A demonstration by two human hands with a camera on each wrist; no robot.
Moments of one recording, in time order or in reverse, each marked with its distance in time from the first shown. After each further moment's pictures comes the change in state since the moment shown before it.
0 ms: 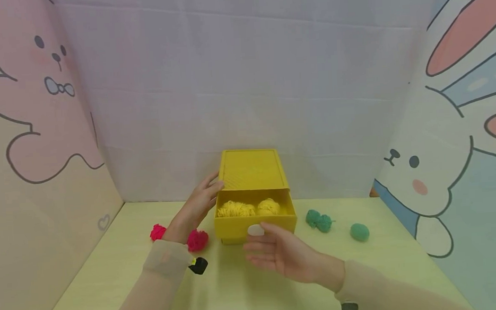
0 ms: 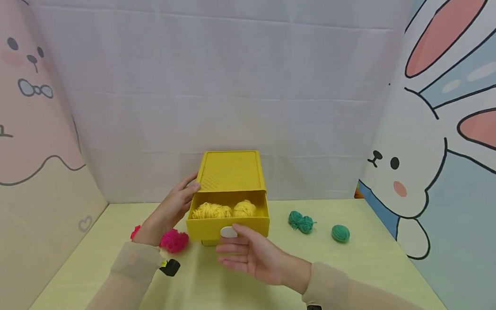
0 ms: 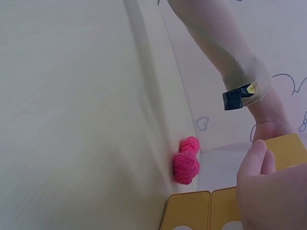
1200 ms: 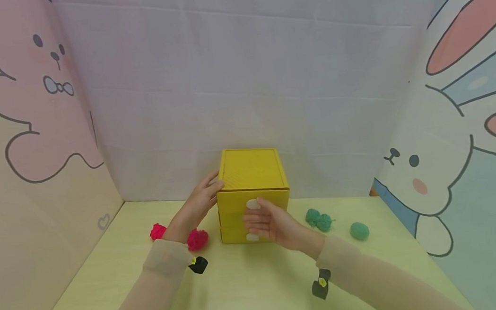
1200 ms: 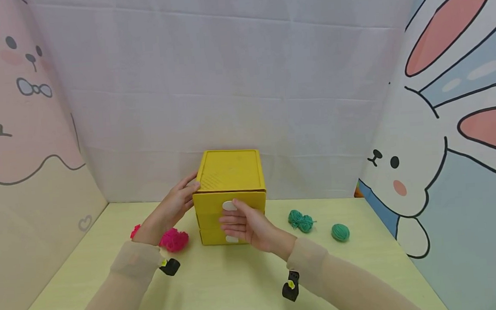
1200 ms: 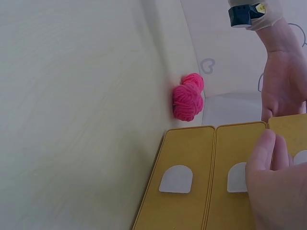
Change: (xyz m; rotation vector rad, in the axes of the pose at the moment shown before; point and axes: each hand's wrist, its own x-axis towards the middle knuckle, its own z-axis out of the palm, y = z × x) left_hand 0.002 0.001 0.002 0.000 0.018 -0.001; right_hand 0.061 -0.025 -0.026 -0.160 0.057 -0.143
